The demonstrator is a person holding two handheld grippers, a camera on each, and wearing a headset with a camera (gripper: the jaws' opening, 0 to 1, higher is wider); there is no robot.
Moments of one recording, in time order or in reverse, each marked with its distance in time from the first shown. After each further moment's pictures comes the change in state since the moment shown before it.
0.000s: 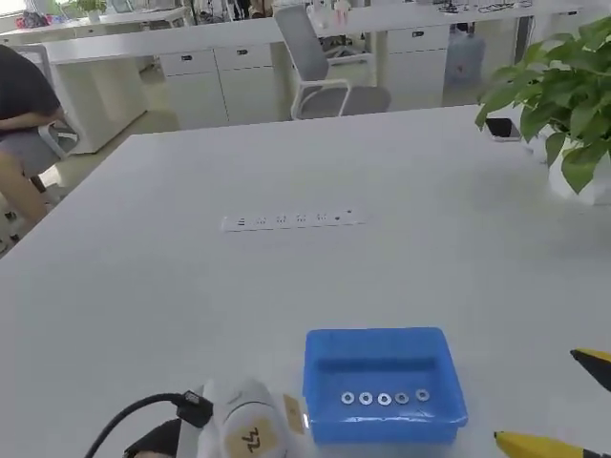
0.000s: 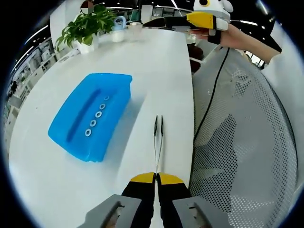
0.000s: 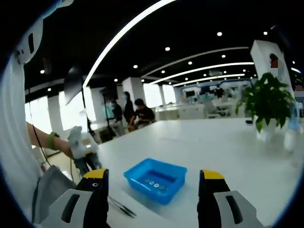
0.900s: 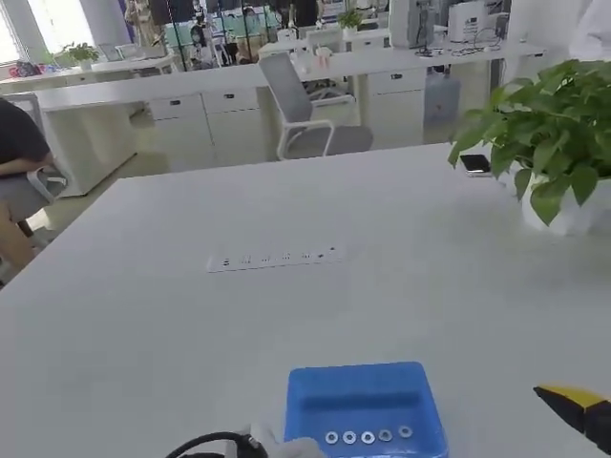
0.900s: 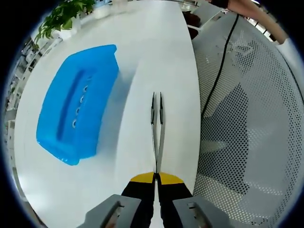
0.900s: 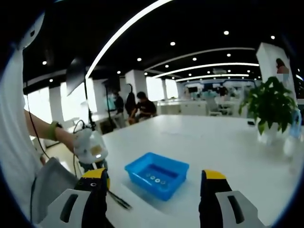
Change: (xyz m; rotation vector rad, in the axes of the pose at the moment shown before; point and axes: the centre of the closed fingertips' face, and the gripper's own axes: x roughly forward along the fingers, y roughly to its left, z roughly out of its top) left arm 0.012 0.003 -0.022 0.083 0.280 0.019; right arm 0.000 0.009 -0.004 -0.055 0.064 0.004
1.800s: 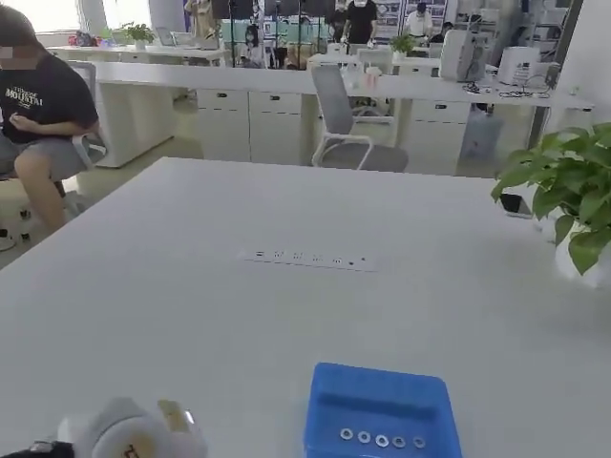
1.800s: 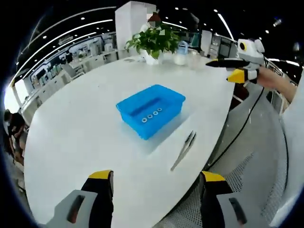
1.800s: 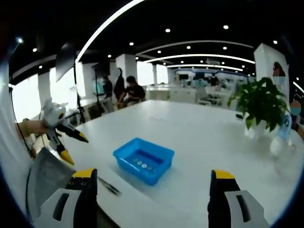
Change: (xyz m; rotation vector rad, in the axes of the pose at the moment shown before) left arm -0.106 0.013 -0.034 -0.587 -0.631 0.361; right arm -0.019 -0.028 -0.019 -0.020 0.150 -0.124
